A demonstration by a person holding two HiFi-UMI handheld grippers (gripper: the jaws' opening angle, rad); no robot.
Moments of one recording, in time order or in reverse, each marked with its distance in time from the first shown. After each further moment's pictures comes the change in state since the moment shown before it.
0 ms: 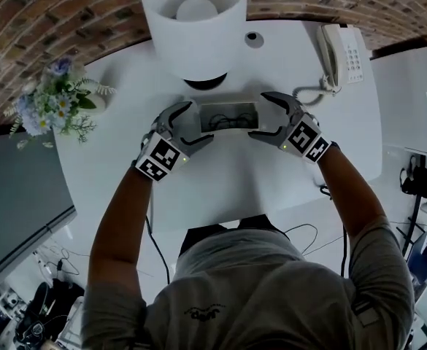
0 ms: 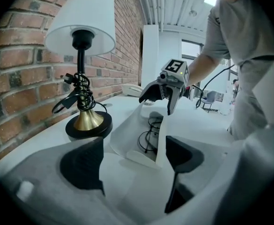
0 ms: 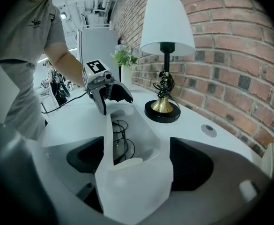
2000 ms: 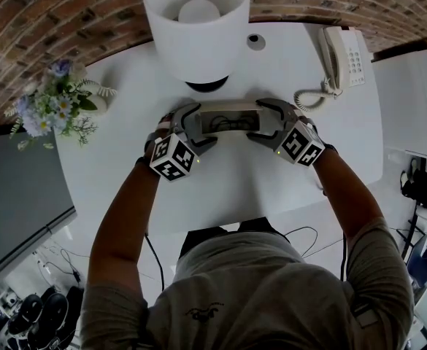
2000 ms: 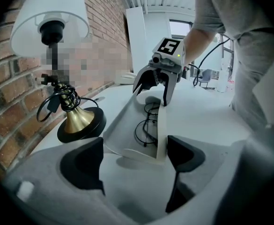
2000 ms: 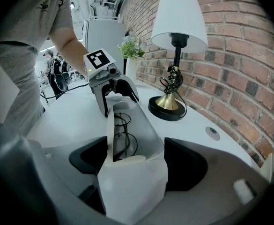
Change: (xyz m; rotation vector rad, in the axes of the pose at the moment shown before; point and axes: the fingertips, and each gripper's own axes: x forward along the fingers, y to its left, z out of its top) left arm 0.027 -0.009 -0.019 0.178 0.157 0.000; right arm 0.015 0.004 -0.015 -0.111 0.056 -0.020
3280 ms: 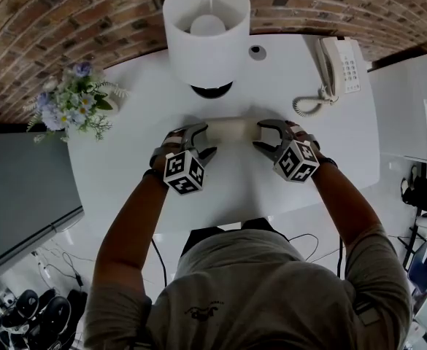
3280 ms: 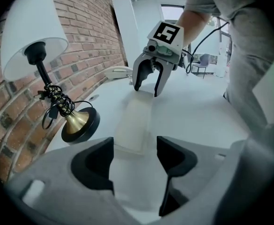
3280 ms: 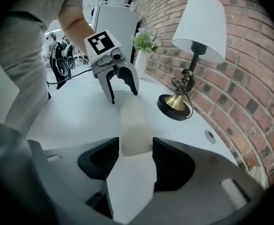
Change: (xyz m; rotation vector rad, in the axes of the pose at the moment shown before) left arm -0.020 -0.031 -0.007 0.107 0.149 0.027; right arm -0.015 0.032 -0.005 -0.121 0.127 -0.029
